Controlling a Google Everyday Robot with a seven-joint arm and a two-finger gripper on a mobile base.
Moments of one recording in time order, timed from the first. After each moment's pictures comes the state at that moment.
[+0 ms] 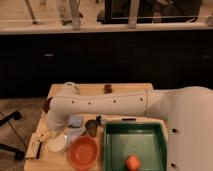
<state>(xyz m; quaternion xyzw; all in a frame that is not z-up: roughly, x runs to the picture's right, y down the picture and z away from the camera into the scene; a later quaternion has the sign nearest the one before) -0.256 0.197 0.668 -0.27 -0.35 -0.25 0.86</state>
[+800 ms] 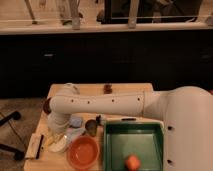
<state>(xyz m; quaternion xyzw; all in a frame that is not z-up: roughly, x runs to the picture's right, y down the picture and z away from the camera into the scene) -0.244 0.216 0.670 -0.29 -0.37 -0.36 0.80</state>
